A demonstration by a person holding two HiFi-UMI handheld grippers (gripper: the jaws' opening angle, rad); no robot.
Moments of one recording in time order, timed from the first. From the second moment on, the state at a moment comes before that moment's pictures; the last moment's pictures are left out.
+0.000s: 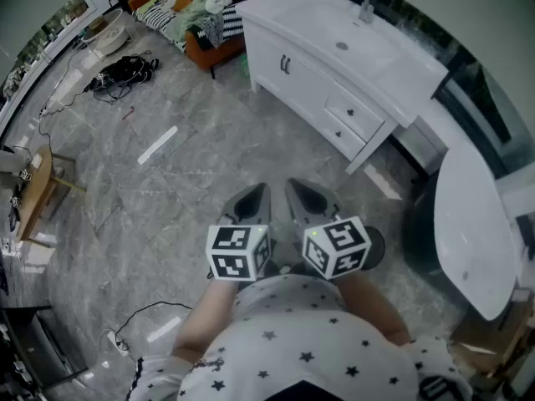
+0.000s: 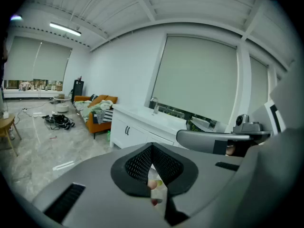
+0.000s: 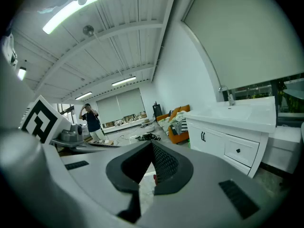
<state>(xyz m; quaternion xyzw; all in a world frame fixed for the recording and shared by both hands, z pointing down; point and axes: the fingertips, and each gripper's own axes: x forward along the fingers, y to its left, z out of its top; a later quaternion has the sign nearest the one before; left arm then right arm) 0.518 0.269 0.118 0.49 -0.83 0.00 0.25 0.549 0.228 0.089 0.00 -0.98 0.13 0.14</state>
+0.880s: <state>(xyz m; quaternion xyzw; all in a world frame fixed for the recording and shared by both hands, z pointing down) 0.506 0.254 0.126 0.48 -0.84 0.02 0.25 0.540 0.206 0.095 0.01 -0.98 0.13 0.14</state>
